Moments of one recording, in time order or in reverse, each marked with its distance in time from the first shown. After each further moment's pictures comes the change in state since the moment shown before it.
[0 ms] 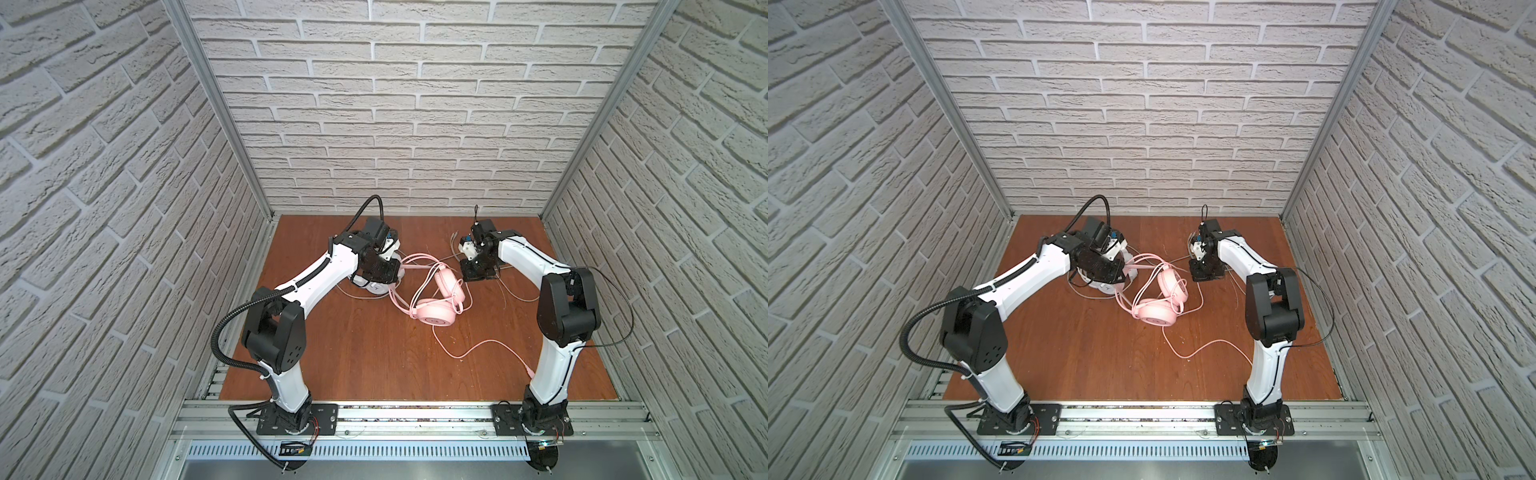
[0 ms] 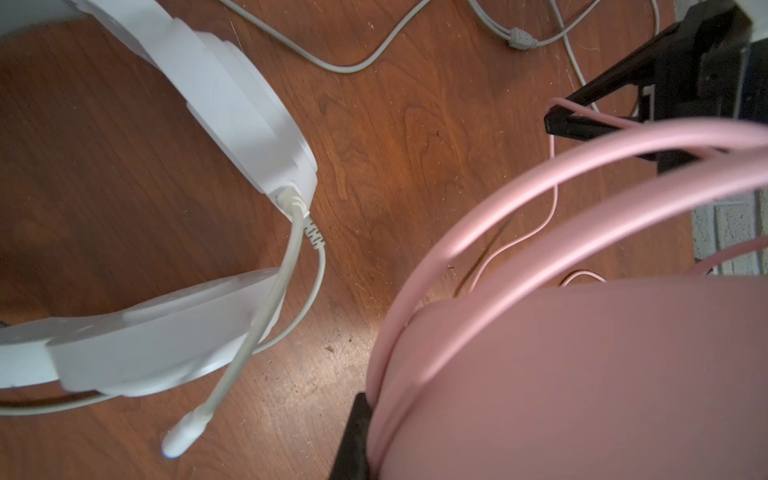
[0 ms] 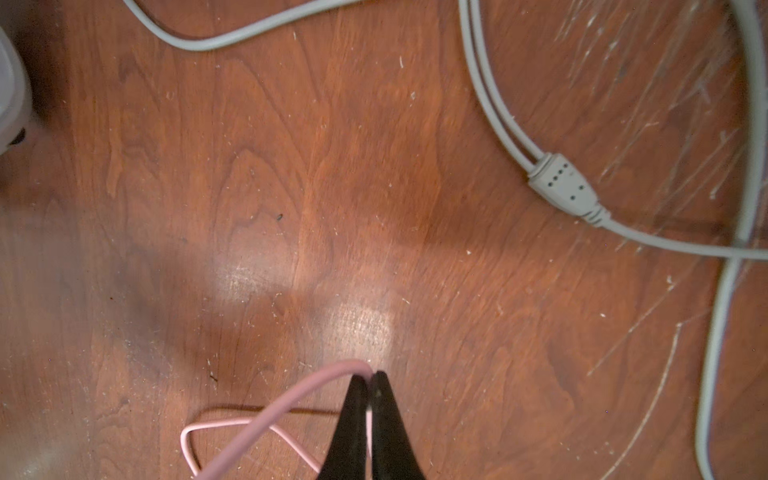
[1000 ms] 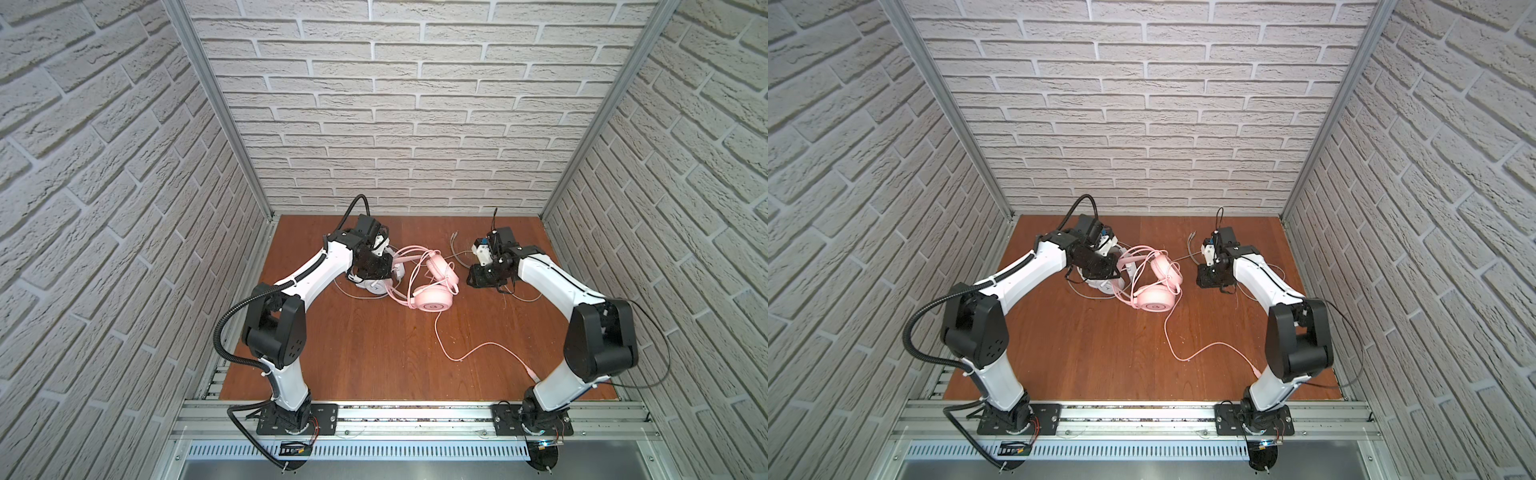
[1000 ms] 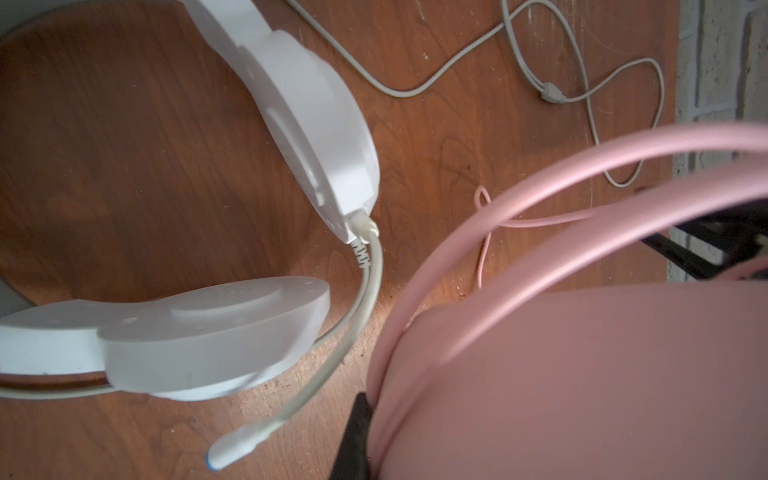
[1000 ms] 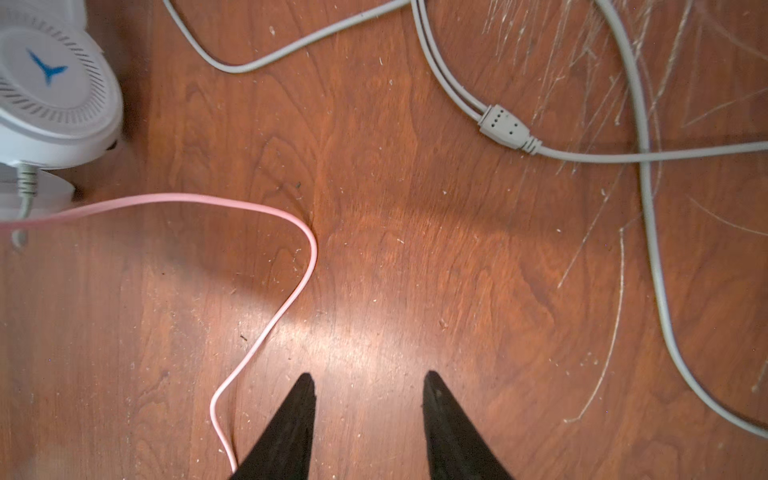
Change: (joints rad) left arm 0.077 0.040 -0.002 0.031 0.019 -0.113; right arm -0.020 -0.351 -0.297 0.141 -0.009 0.071
